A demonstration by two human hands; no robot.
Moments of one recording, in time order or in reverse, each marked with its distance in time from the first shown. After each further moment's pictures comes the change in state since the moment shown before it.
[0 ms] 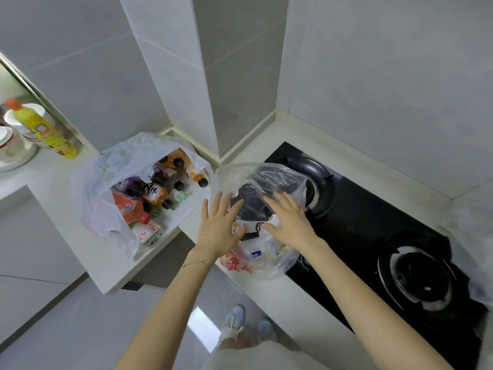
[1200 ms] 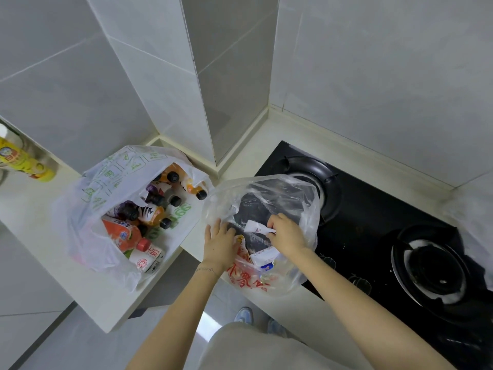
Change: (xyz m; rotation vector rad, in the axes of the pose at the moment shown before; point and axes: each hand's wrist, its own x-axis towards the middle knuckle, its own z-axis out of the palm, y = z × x) left_hand 0.035 -0.048 0.059 -0.032 -0.290 -0.088; right_hand 0.054 -0.002 0.064 0.049 0.047 0.219
